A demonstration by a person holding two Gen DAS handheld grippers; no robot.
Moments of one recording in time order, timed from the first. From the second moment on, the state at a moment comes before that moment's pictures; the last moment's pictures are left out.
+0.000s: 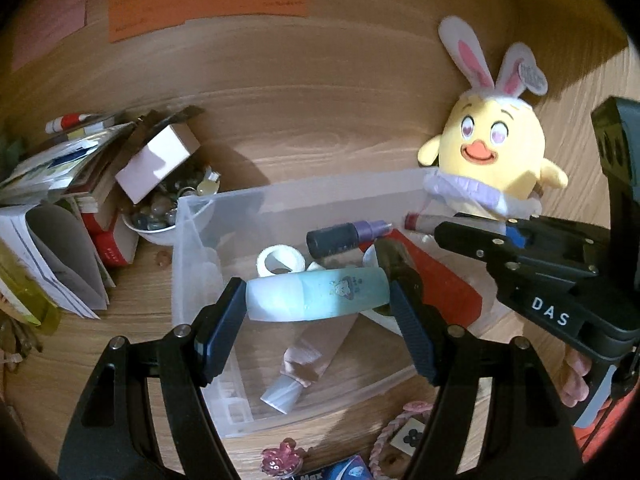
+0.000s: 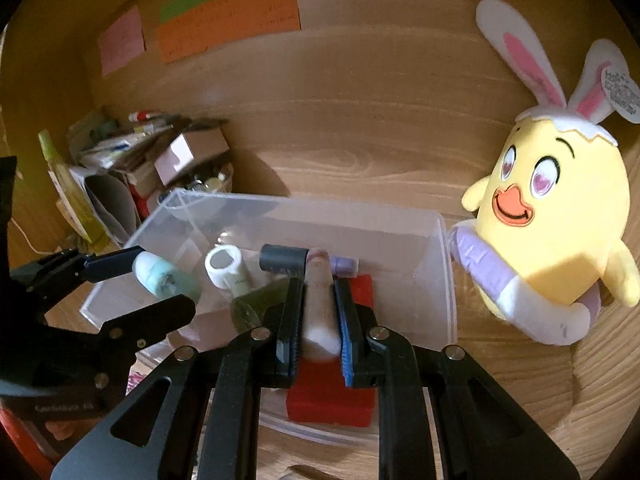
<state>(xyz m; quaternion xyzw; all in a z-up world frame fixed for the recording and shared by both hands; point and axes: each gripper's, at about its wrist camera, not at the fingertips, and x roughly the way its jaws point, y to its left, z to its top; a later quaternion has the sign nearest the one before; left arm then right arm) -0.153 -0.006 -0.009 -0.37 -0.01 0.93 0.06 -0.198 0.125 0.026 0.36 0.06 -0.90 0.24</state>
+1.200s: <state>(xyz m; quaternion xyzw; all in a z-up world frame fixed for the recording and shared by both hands) -0.139 -0.010 0.005 -0.36 -0.01 0.93 0.07 -0.184 0.123 0.036 0.35 0.09 -0.91 0.22</state>
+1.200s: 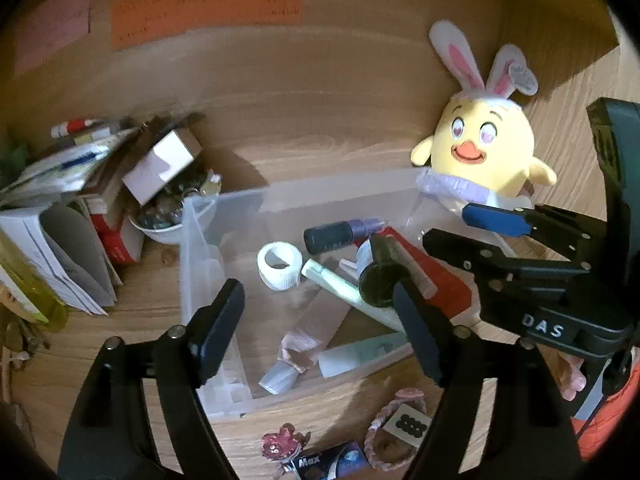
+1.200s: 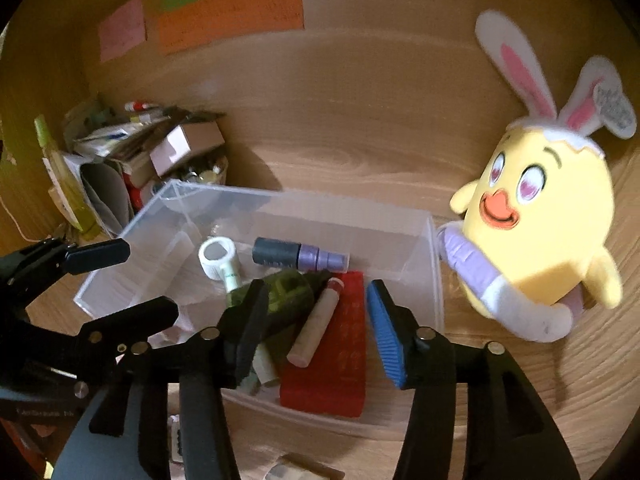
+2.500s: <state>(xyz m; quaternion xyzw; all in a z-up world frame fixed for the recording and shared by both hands) -0.069 -0.050 -0.002 -0.36 -0.02 0.93 0.04 -0.103 0.173 0.031 0.34 0.08 -0.92 0.18</state>
